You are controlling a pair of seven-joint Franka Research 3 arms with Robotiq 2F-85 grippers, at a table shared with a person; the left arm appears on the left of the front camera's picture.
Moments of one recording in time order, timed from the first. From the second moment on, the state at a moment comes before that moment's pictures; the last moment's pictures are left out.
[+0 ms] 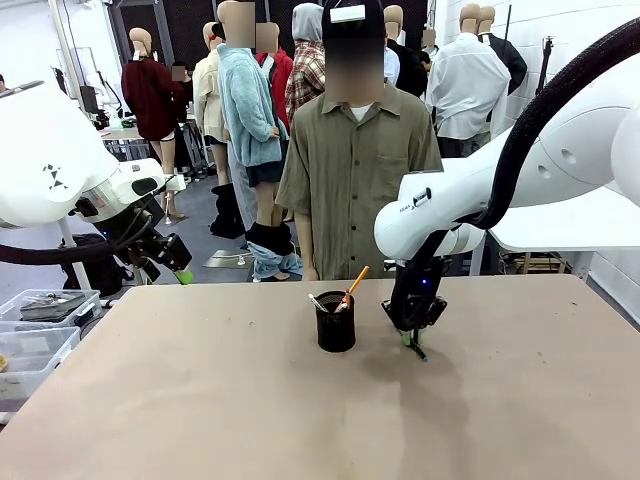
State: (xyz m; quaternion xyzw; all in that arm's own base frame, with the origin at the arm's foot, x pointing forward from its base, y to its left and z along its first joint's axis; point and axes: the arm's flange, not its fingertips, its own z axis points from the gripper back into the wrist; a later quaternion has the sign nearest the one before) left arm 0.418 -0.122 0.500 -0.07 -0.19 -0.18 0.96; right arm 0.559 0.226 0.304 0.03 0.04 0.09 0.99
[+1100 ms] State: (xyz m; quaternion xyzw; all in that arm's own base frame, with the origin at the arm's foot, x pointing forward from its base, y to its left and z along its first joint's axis) left arm 0.418 -0.121 0.500 -0.07 -0.19 -0.18 0.96; right arm 0.556 0.148 0.458 0.13 -0.06 0.14 0.98
